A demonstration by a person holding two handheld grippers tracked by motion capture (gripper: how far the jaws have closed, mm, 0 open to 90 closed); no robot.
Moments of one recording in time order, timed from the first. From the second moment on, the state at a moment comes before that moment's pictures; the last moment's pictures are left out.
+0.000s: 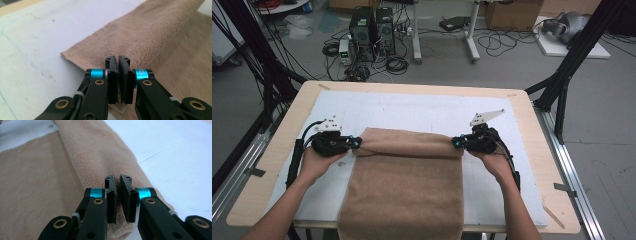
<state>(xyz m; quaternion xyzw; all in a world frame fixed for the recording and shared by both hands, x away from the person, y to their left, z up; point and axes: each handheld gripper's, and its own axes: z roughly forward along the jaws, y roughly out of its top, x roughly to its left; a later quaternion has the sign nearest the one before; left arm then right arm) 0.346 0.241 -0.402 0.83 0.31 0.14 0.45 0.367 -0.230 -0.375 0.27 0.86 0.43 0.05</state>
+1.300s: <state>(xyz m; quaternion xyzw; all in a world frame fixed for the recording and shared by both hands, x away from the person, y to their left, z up) 0.390 0.234 -0.435 0.82 0.38 0.12 0.42 0.395 -0.220 -0.426 0.34 0.86 0.38 0.06</state>
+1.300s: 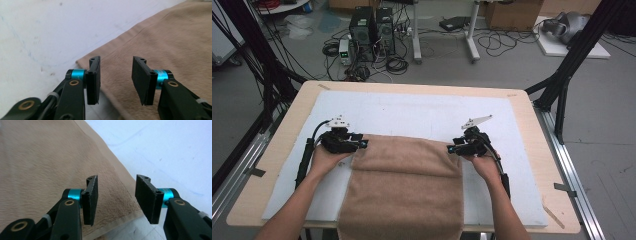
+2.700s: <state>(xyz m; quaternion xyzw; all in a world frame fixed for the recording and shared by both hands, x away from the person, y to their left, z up) 0.359 0.252 -0.401 0.81 0.35 0.12 0.46 0.374 -0.237 -0.382 0.28 0.86 0.43 0.05</state>
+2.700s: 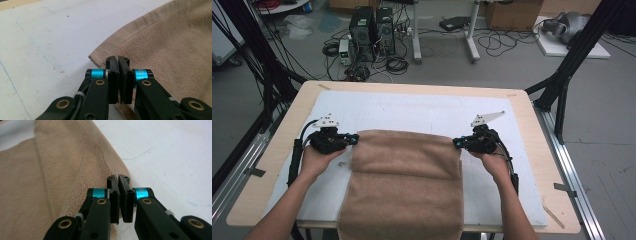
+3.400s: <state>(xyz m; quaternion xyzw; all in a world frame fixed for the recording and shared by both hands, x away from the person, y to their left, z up) 0.269 0.264 -0.431 0.85 0.28 0.07 0.44 0.279 -0.230 -0.425 0.23 0.89 0.40 -0.03</state>
